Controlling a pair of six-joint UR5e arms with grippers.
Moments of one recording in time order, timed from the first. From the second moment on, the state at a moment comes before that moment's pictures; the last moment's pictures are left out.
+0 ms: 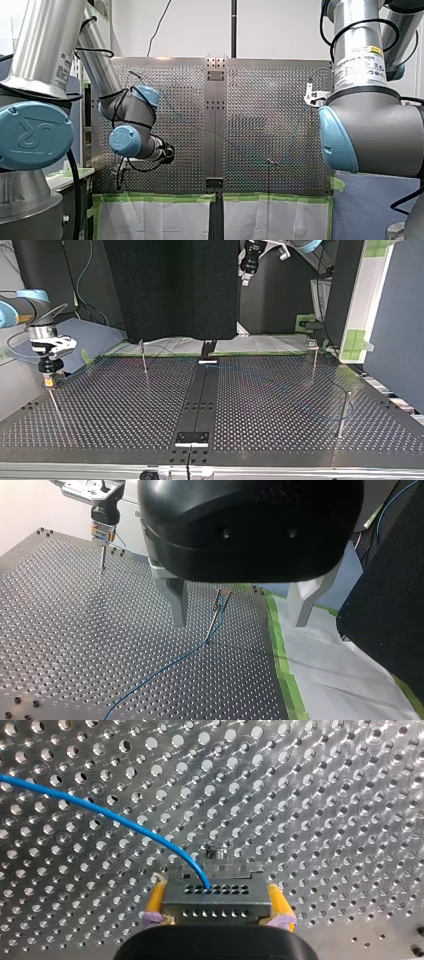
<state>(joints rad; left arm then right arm) -0.65 -1.77 -2.50 -2.31 -1.94 -1.73 1.51 -1.07 1.49 -0.46 1.14 1.70</state>
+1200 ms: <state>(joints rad) -0.65 -1.77 -2.50 -2.31 -1.94 -1.73 1.51 -1.05 1.47 -0.47 1.14 1.72</state>
